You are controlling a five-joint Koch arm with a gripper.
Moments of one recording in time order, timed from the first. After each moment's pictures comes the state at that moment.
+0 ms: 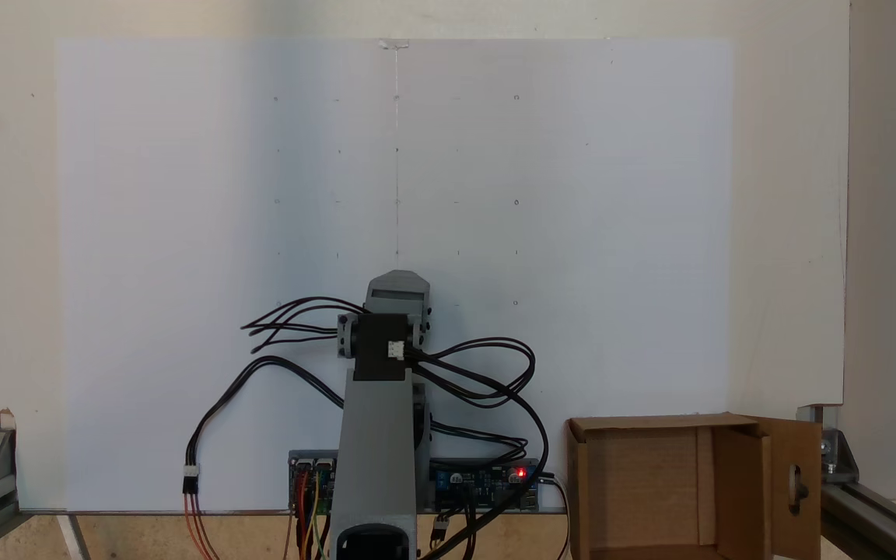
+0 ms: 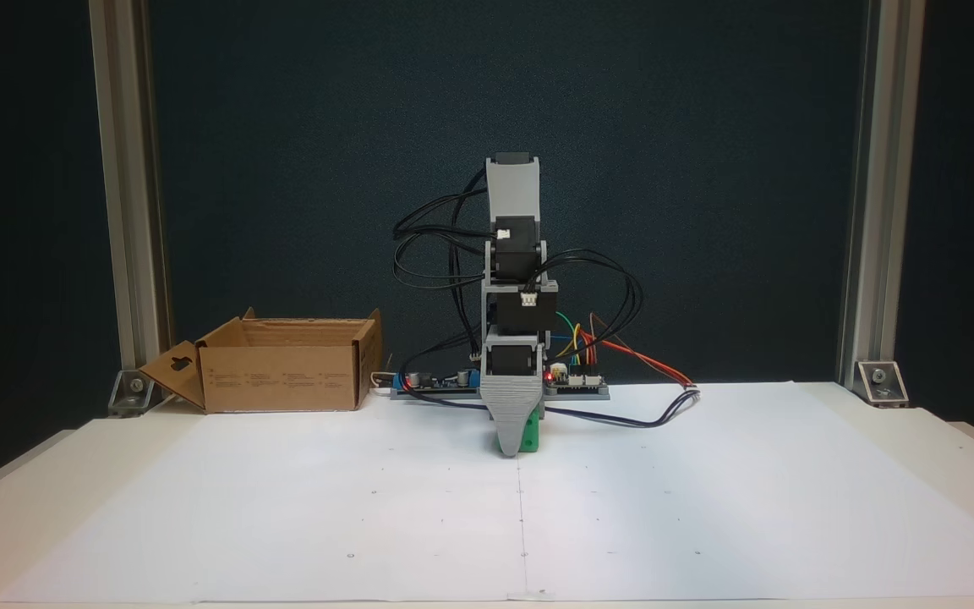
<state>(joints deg) -0.2 112.3 143.0 33.4 2.9</state>
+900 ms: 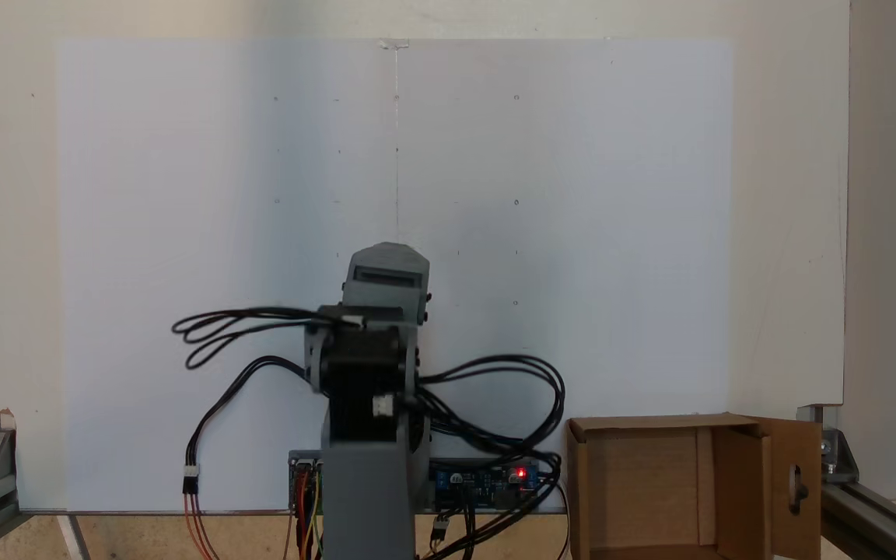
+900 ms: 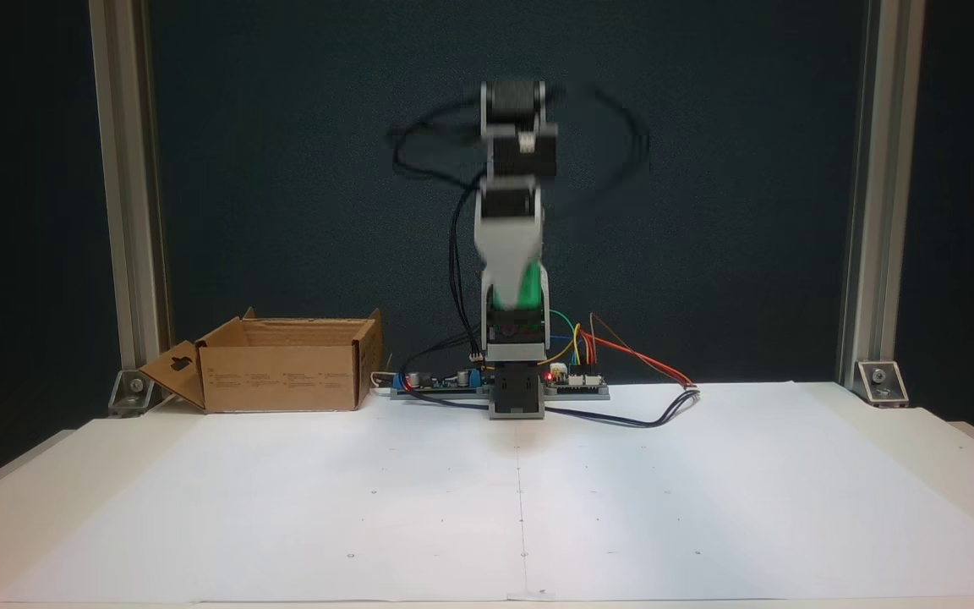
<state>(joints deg) 0.6 112.9 88.8 76.2 5.8</state>
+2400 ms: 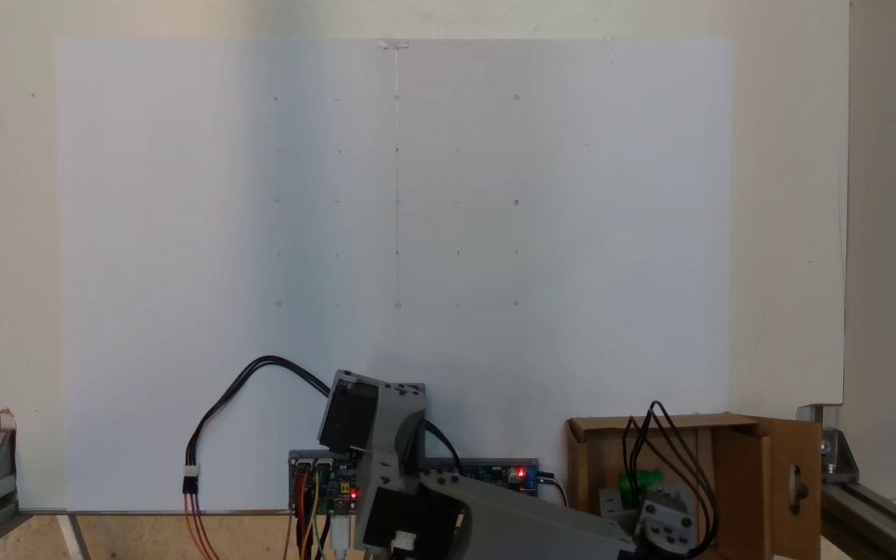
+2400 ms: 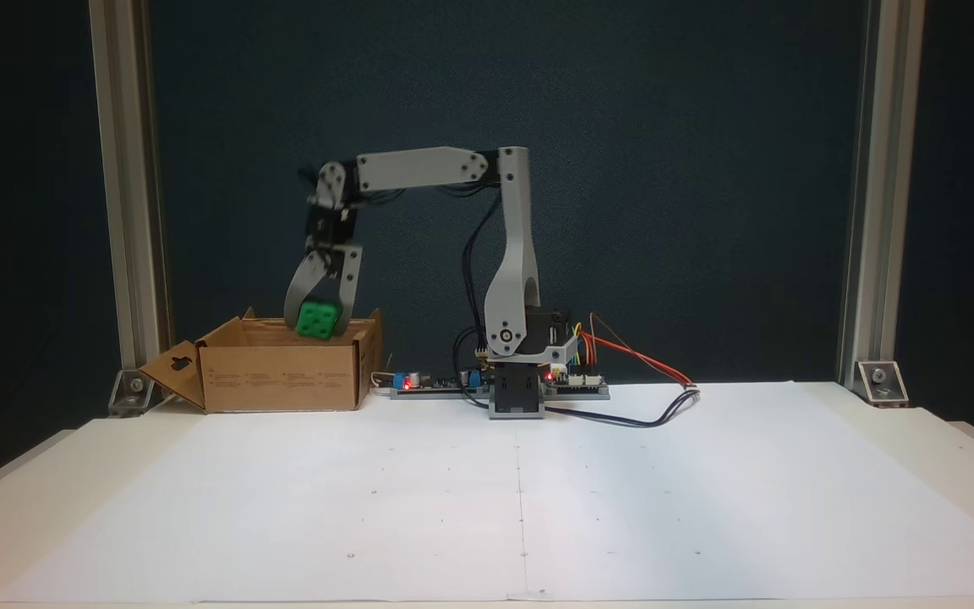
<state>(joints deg) 106.3 84.6 88.1 42.4 -28.2</state>
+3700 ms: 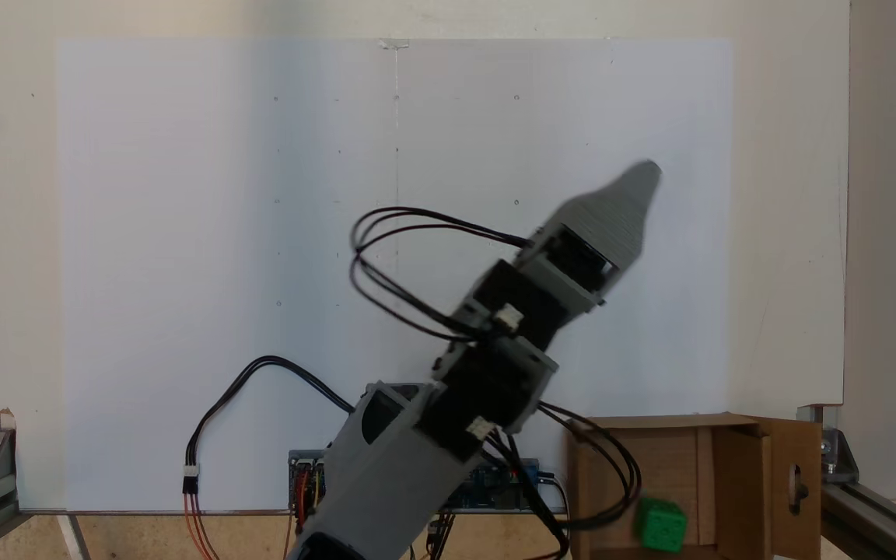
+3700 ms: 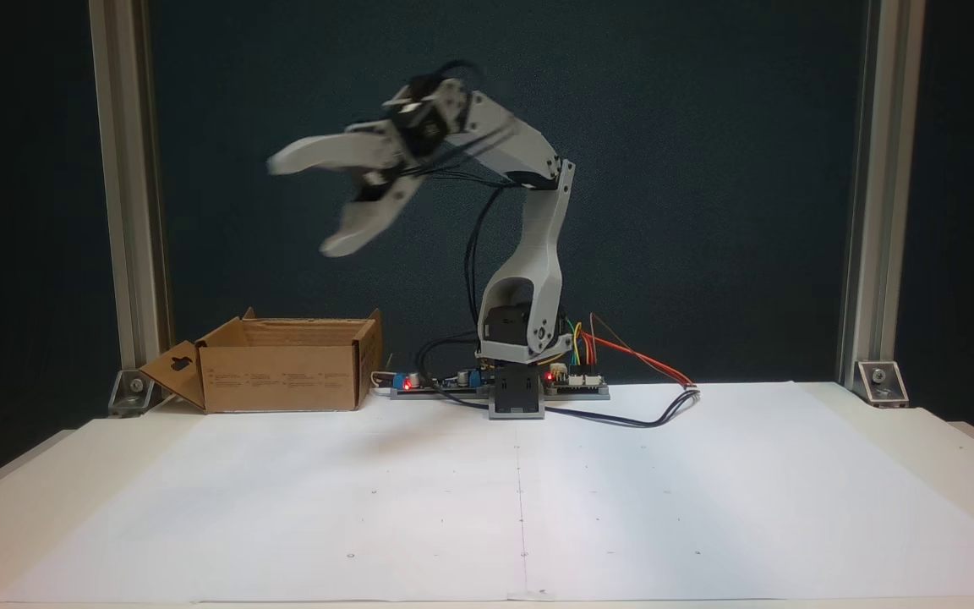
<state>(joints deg) 32.3 109.7 85.9 31.4 -0.2</state>
